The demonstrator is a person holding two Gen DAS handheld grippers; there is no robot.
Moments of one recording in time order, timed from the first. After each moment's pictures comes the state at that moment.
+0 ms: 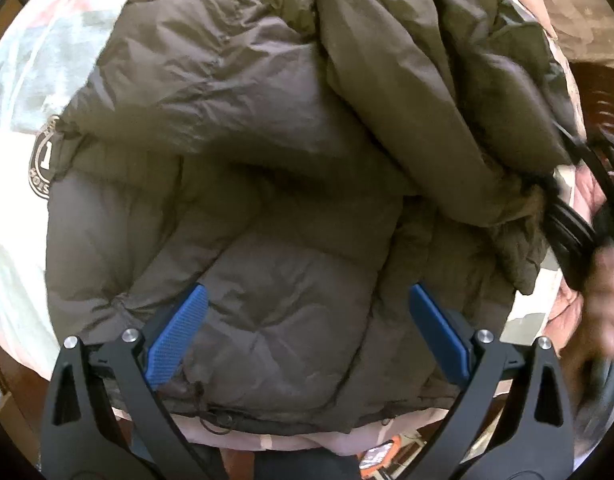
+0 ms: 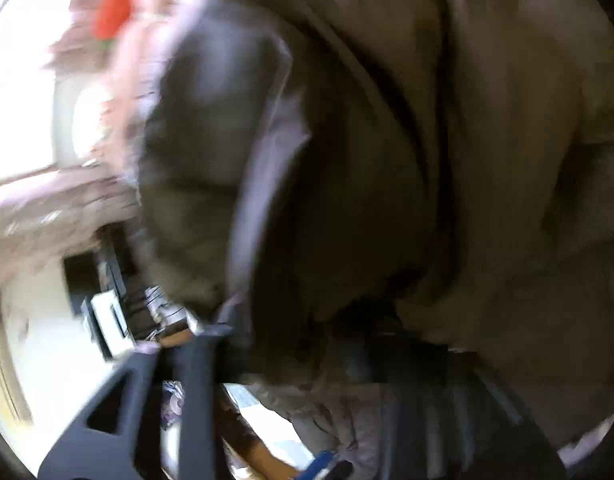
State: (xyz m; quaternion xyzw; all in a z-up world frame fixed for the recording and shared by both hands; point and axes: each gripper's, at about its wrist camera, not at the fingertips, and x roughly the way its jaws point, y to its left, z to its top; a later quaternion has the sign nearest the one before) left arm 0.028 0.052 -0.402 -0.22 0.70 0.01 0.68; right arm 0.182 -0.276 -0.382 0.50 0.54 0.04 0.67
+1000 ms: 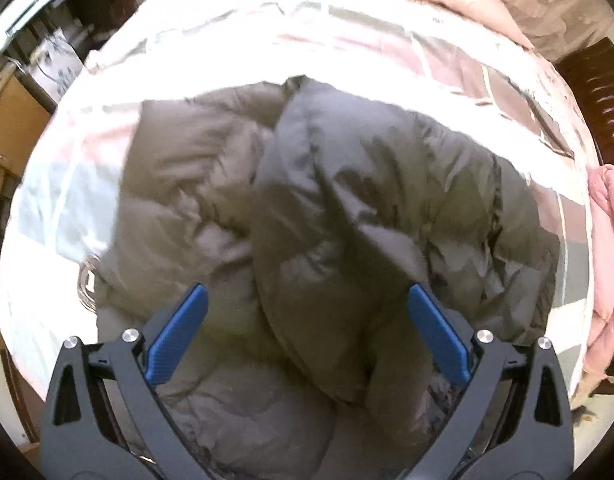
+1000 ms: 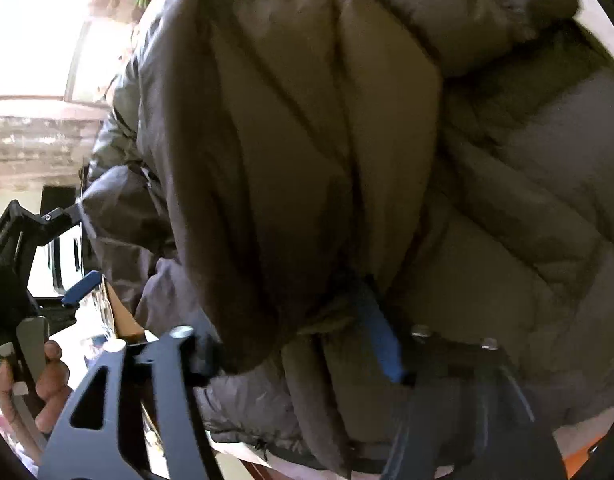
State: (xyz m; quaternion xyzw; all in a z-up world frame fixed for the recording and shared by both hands) left arm 0.091 0.013 -0.311 -0.11 0.59 0.06 0.80; right arm 0.038 -0.284 -0.427 0.40 0.58 0.01 0.71
